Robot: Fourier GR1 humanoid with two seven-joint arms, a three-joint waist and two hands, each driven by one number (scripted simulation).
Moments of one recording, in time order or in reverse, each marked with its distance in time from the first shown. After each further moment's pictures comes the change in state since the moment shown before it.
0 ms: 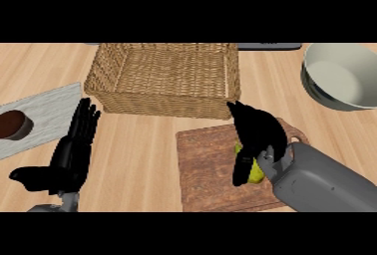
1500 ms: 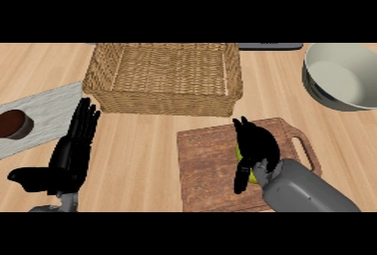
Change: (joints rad) left arm 0.011 -0.034 0.036 -0.017 -0.045 -0.046 0.025; right arm 0.196 0.107 -0.040 0.125 0.201 0.003 -0.082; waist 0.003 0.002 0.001
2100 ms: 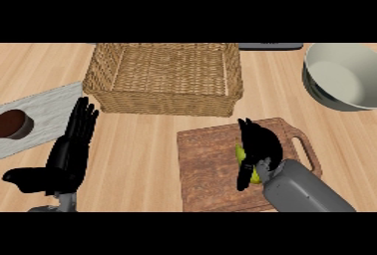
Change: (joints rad) left arm 0.006 -0.021 0.028 -0.018 -0.019 -0.025 0.015; right arm 0.056 0.039 -0.078 0.049 0.081 0.027 -0.043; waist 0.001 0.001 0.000
